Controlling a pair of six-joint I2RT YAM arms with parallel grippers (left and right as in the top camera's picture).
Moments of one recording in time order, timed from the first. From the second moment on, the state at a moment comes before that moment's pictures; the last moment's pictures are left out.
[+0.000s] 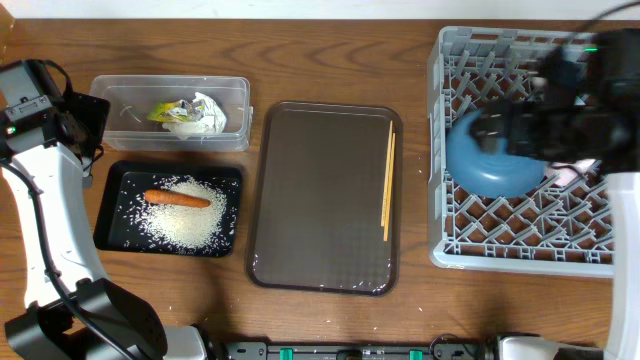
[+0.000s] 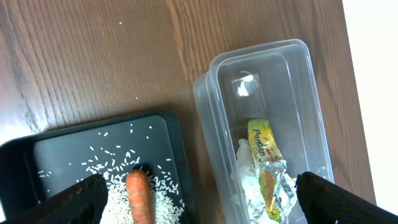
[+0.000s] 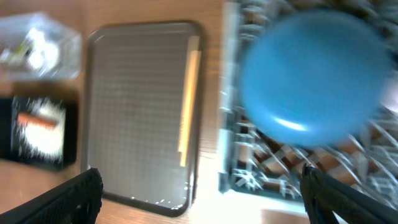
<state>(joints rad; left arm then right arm) 0.45 1.59 1.45 -0.88 -0.08 -0.90 0.06 1.47 1.80 -1.42 -0.28 0.15</state>
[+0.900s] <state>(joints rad) 0.45 1.59 1.45 -0.88 -0.08 -0.90 0.53 2.06 1.60 -0.99 0.02 0.56</state>
